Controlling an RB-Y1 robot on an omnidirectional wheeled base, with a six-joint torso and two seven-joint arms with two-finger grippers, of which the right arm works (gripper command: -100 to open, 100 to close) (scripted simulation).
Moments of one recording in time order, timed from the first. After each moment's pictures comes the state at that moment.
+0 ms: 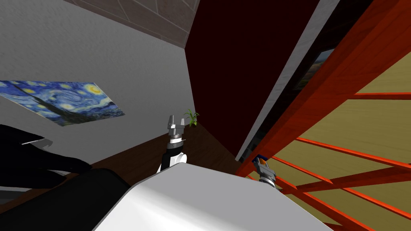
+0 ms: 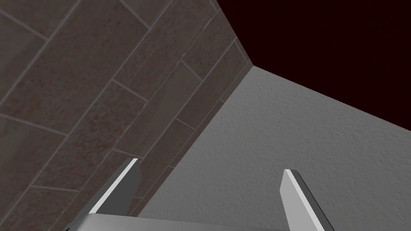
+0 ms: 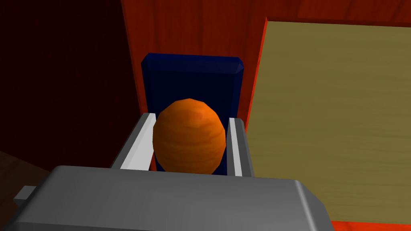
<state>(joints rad) 0.17 -0.28 0.08 -0.83 -0.65 -0.89 -1.43</state>
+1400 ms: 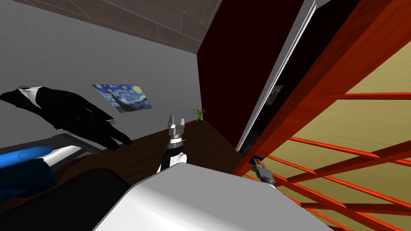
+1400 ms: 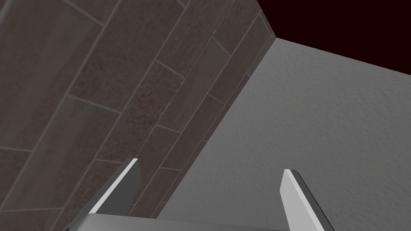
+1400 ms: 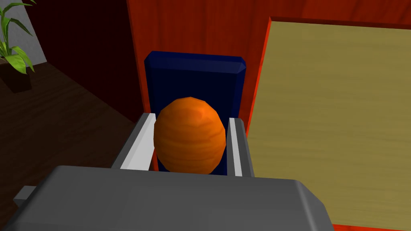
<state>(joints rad) 0.23 -0.38 0.23 -0.87 -0.57 -0.93 -1.56</state>
